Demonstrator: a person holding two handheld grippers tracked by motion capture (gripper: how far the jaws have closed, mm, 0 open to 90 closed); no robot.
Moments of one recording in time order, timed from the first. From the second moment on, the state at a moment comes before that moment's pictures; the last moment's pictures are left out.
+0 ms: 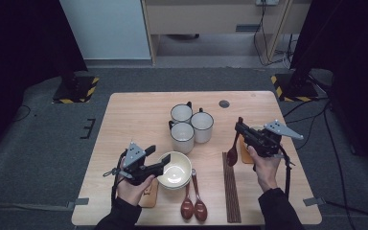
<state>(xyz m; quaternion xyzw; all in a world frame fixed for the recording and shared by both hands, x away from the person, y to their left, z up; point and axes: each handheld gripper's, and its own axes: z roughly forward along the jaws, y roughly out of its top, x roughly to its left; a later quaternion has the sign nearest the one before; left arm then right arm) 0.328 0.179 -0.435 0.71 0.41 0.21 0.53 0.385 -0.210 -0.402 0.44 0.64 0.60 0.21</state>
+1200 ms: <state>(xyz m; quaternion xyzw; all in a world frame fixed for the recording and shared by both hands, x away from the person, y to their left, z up) 0.352 0.233 -0.470 0.69 0.50 0.24 0.46 0.404 -0.213 -0.402 0.45 0.63 0.60 0.23</state>
